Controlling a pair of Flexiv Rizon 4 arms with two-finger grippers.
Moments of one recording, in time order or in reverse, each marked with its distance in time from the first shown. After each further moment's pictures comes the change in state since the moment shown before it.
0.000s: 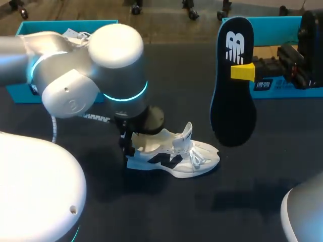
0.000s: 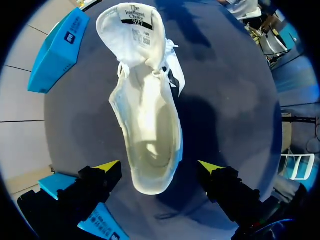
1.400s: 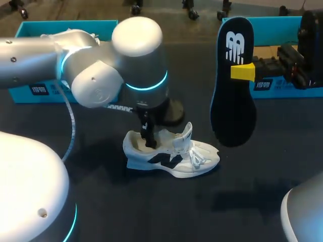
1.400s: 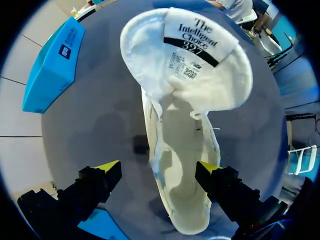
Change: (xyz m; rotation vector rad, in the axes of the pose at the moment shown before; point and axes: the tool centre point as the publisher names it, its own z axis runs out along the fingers) left arm -0.041 -0.056 0.030 0.091 0.030 0.067; right arm 0.000 0.000 0.000 0.000 0.000 0.000
